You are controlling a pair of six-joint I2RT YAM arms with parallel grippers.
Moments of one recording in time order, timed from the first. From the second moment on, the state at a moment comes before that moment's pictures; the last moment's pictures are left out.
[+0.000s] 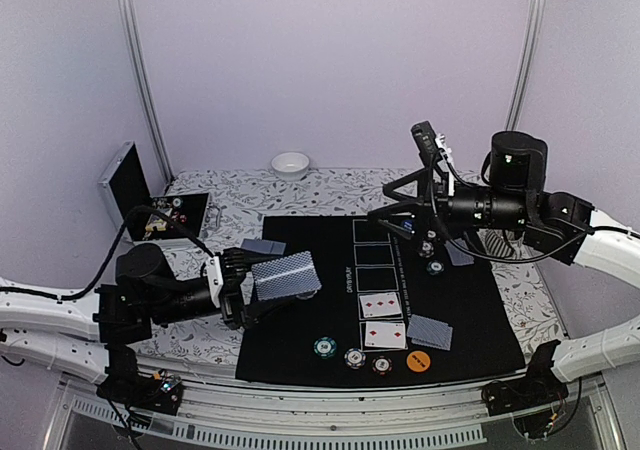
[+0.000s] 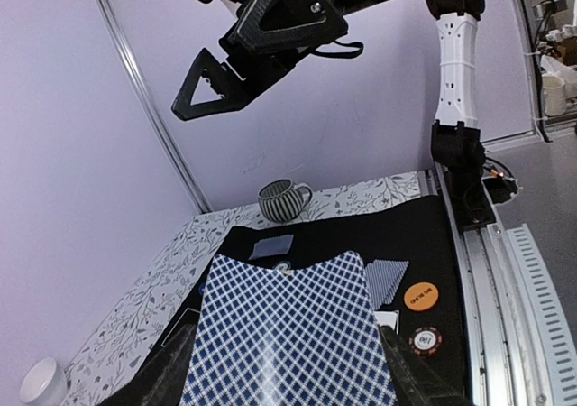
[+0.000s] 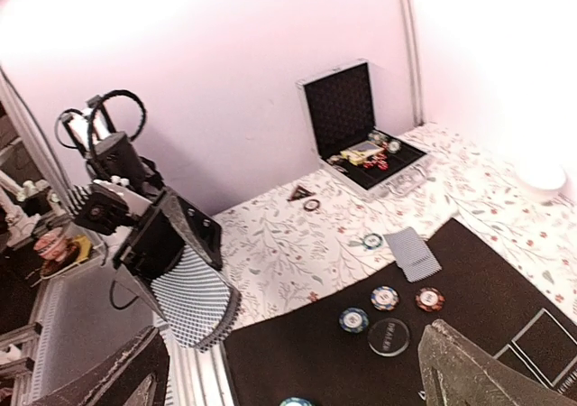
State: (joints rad) left arm -1.18 0.92 0.44 0.50 0.06 0.35; right arm 0.88 1.10 1.06 -0.14 -0.37 0.18
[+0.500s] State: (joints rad) left arm -1.23 1.02 0.47 0.59 0.09 0.39; right arm 0.88 1.20 1.04 -0.03 -0.63 0.33
